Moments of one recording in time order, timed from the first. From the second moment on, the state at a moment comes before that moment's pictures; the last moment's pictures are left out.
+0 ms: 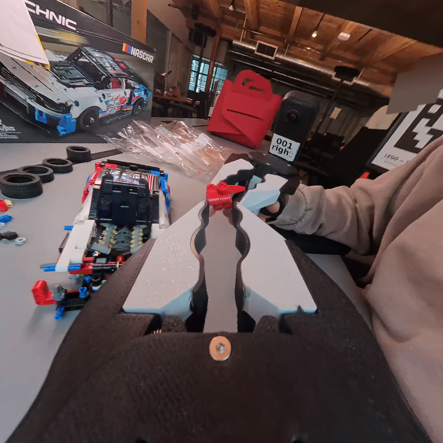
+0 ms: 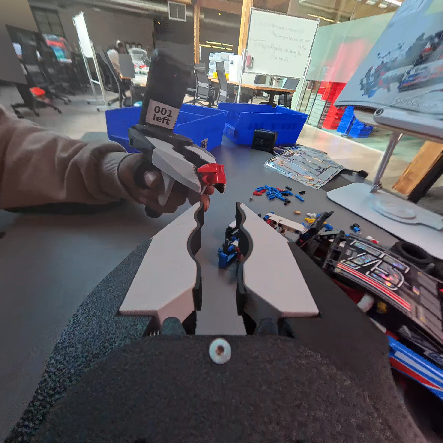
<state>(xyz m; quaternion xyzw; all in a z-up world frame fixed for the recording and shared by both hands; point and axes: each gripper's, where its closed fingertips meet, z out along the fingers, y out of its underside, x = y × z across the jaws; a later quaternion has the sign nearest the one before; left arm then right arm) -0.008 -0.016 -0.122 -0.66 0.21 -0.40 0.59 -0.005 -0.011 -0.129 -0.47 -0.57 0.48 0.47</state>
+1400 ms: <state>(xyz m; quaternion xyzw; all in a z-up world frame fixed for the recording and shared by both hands) 0.018 -0.046 -0.115 -0.65 0.22 -0.54 0.49 0.012 -0.052 -0.123 -0.46 -0.54 0.67 0.22</state>
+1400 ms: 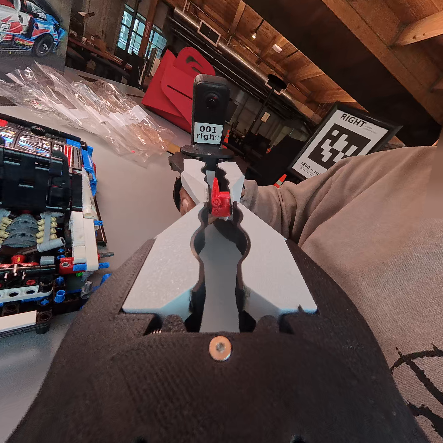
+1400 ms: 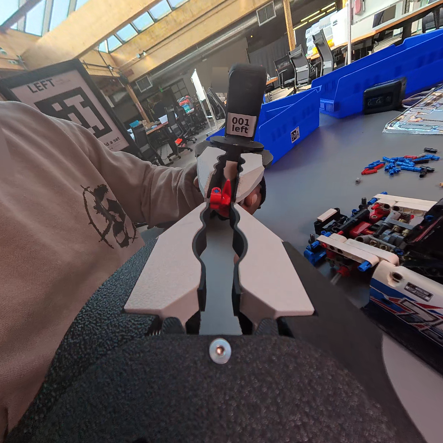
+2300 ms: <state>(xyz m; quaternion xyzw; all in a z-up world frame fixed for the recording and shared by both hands) 0.012 -0.035 -0.119 -0.66 0.19 -0.52 0.51 0.006 -0.039 -0.132 -0.48 -0.55 0.63 0.26</state>
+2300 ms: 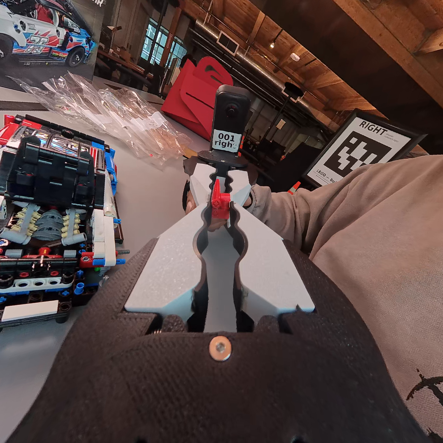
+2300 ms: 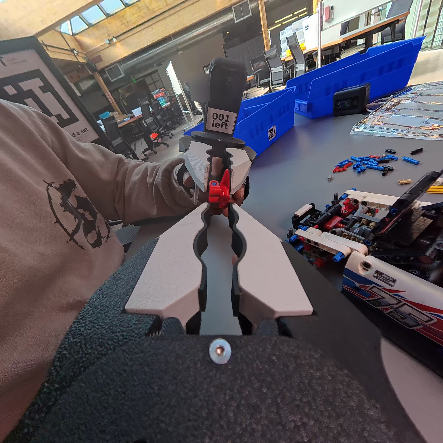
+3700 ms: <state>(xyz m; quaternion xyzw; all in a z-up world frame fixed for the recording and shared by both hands) 0.012 -0.036 -0.120 -0.66 0.21 -0.51 0.51 0.008 -0.035 -0.131 -0.47 -0.56 0.62 0.28</state>
